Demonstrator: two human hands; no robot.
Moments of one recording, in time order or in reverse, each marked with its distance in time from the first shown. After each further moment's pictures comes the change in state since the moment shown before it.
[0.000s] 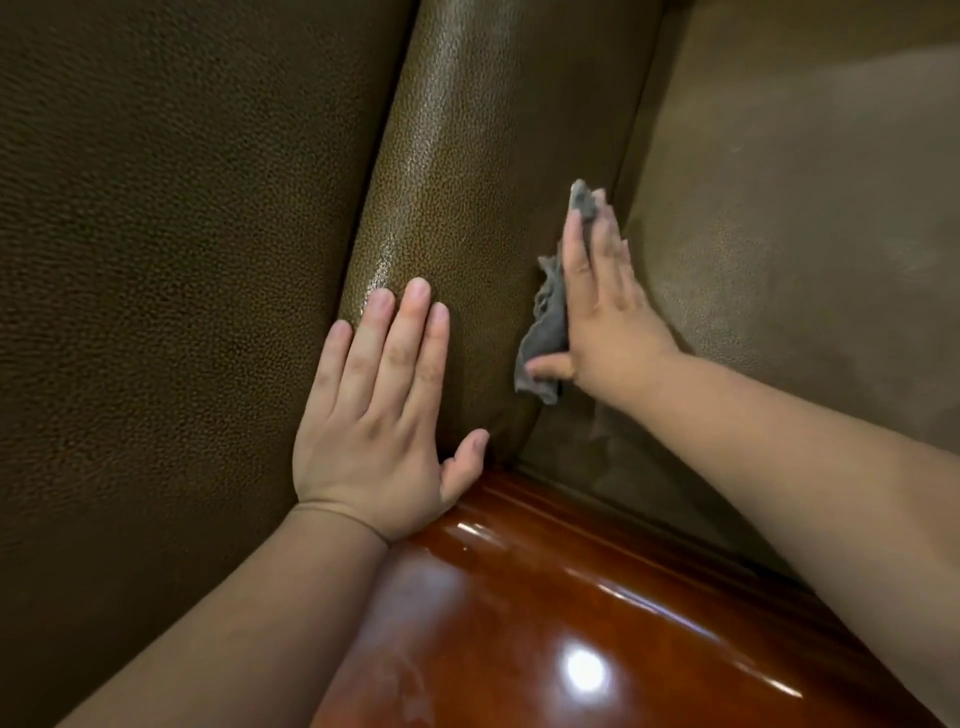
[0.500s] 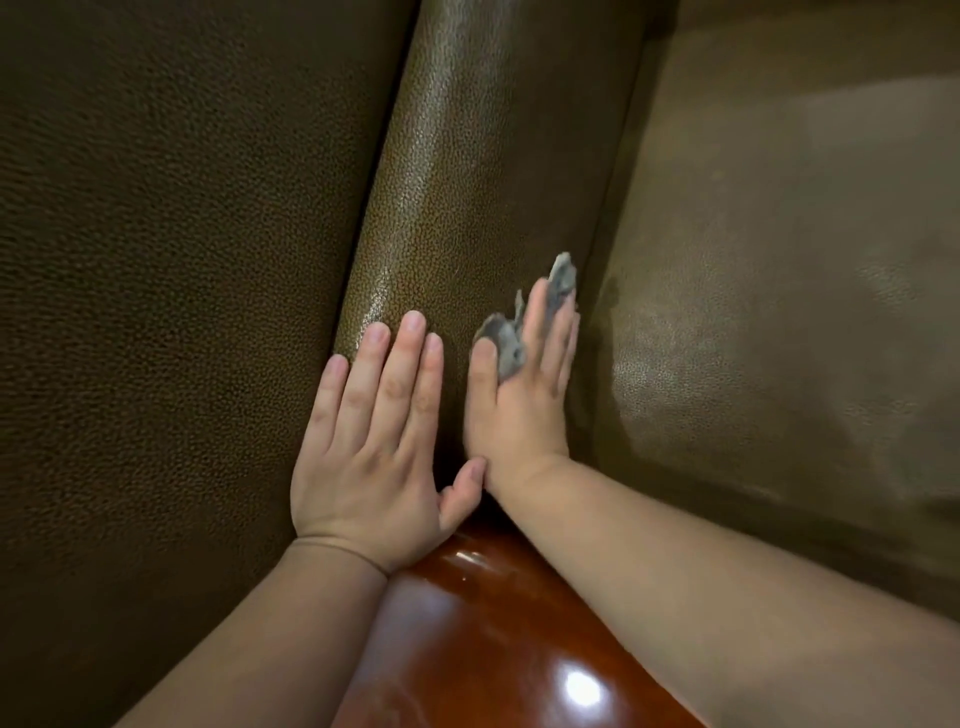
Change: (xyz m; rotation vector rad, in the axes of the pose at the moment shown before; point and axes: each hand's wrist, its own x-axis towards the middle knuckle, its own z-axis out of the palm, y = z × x) left_hand 0.003 0.002 -0.002 -0.019 0.007 -0.012; right_hand -0.018 -0.102 0.031 0.550 0.304 0.376
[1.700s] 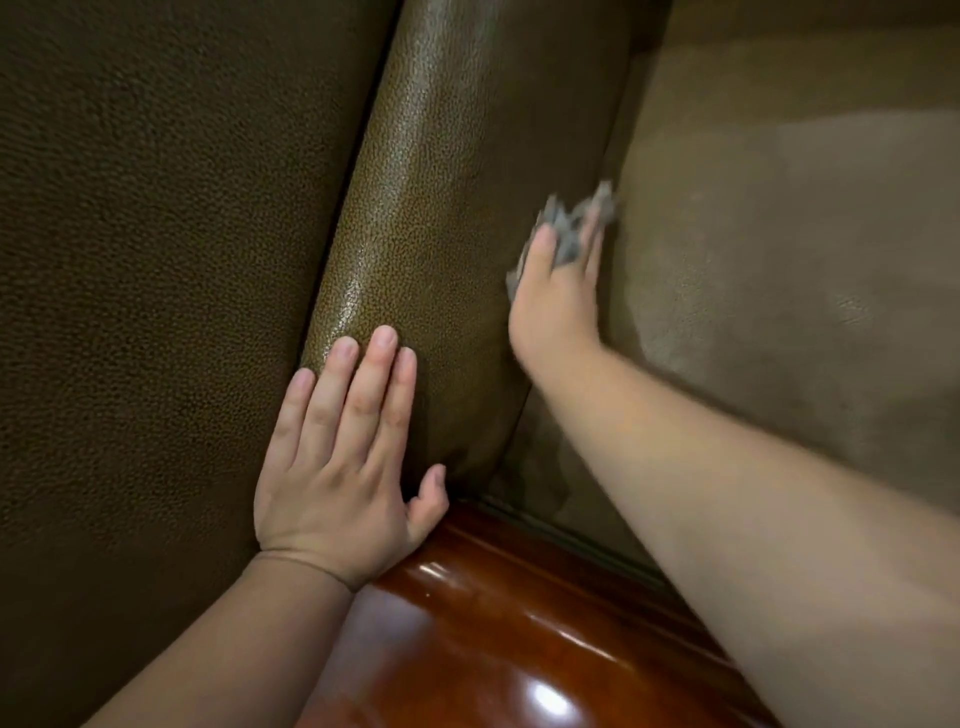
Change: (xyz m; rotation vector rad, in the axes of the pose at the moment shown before) left_hand 0.000 0.004 0.000 0.037 -0.018 -0.036; right_hand 0.100 0.004 -0.042 0.119 0.087 0.051
